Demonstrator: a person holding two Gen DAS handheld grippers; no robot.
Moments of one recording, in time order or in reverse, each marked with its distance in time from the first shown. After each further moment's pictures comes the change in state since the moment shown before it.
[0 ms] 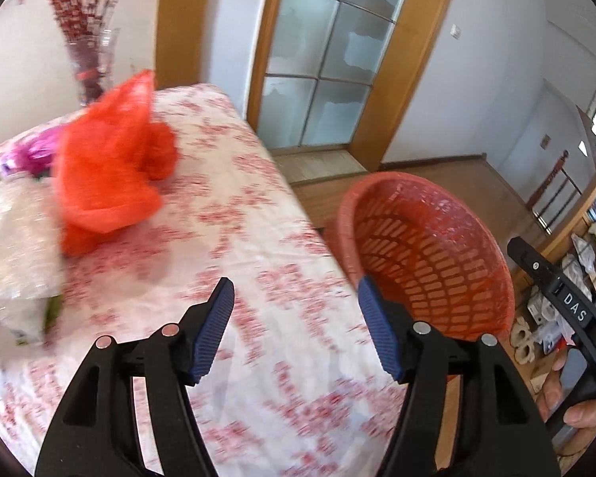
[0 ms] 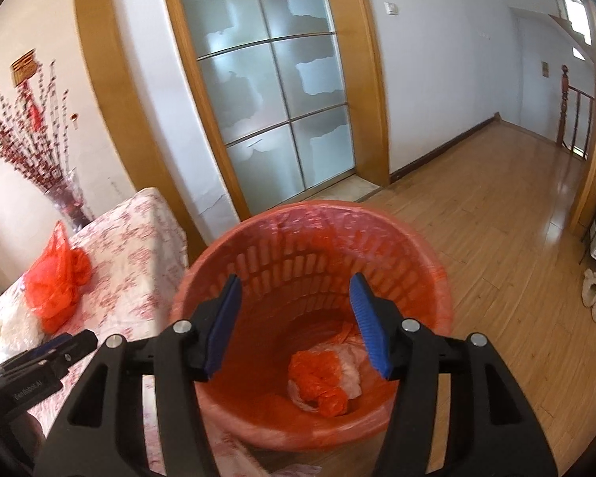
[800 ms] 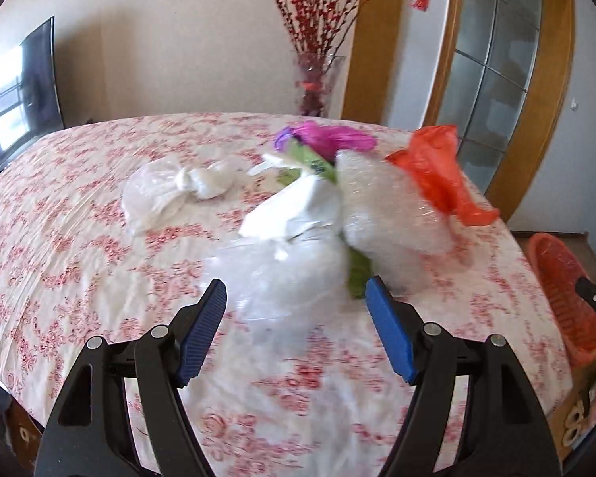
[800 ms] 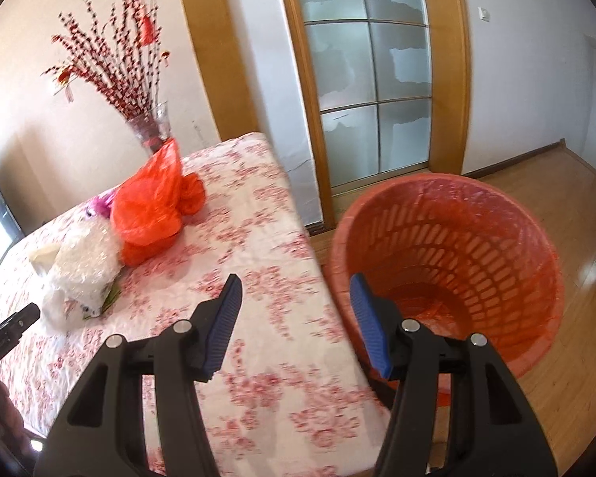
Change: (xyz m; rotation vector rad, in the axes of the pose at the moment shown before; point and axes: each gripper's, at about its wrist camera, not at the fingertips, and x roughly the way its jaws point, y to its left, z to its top) left arm -0.099 0.177 -0.059 -0.230 -0.142 0.421; right arm -0.016 0.127 -0.045 -0.194 0.087 0.189
